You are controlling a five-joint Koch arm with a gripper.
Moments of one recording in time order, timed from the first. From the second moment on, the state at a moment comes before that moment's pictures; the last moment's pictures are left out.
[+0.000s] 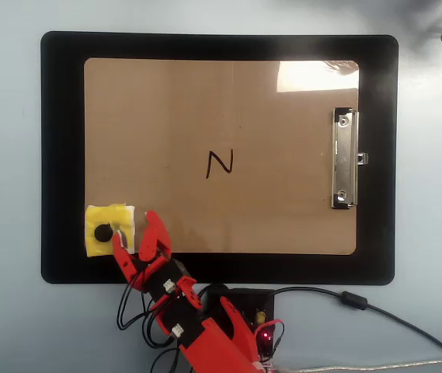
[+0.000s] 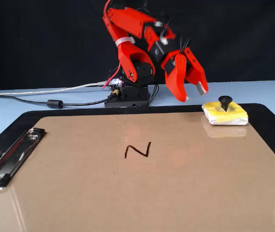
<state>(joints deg) -52.0 128.4 142.9 15.6 -97.3</state>
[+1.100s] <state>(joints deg) -61.1 99.8 143.3 -12.8 -95.2</state>
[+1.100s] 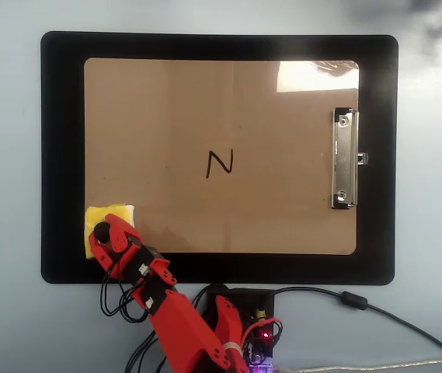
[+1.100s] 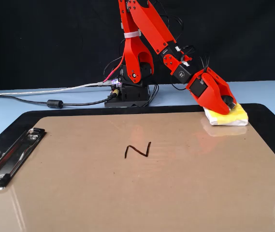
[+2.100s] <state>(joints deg) 0.0 116.6 136.0 20.8 -82.6</state>
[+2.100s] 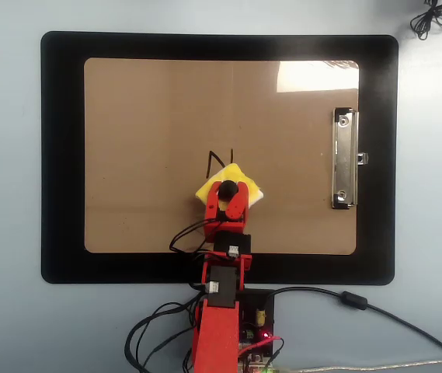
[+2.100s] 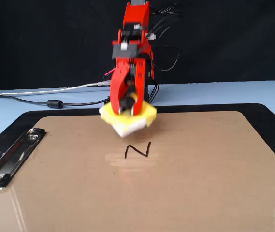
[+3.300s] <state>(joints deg) -0.1 87.6 136.1 -22.4 -82.6</state>
